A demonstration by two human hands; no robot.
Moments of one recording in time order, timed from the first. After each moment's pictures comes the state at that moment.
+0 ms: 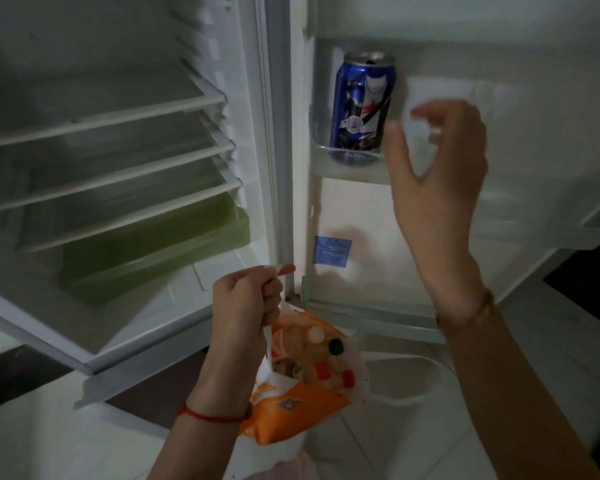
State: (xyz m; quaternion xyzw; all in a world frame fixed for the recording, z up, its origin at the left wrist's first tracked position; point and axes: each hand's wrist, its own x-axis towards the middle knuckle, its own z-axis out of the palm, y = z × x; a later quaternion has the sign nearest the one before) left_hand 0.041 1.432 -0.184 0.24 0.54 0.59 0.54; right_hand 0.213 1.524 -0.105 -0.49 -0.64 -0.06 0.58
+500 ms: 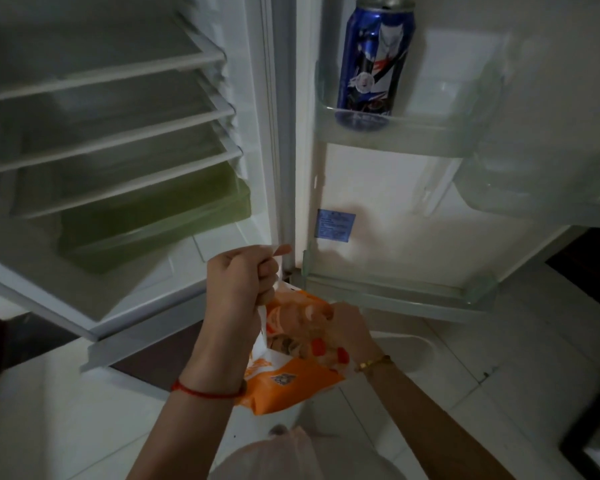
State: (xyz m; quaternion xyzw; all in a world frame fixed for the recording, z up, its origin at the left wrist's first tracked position) left_hand 0.038 1.424 -0.190 0.24 0.56 0.58 0.54; right_hand 0.189 1.476 -0.362 -0.65 -0.69 0.31 0.06
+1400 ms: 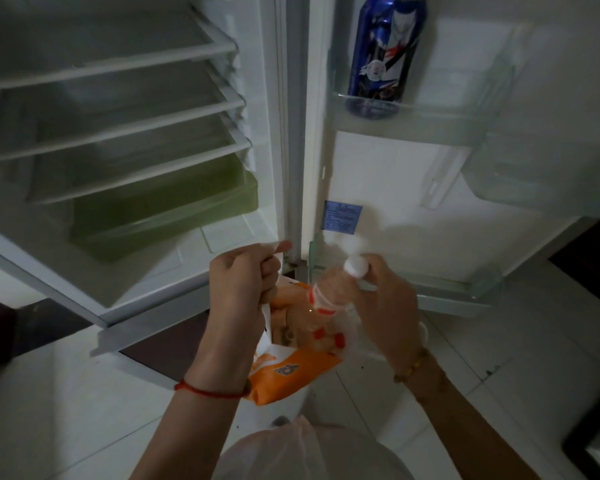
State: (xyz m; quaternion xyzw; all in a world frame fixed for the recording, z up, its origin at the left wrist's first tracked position) left_hand 0.037 1.404 -0.193 0.22 0.57 0.60 0.52; right_hand 0.214 1.444 -0.282 -0.59 -0.72 0.12 0.36
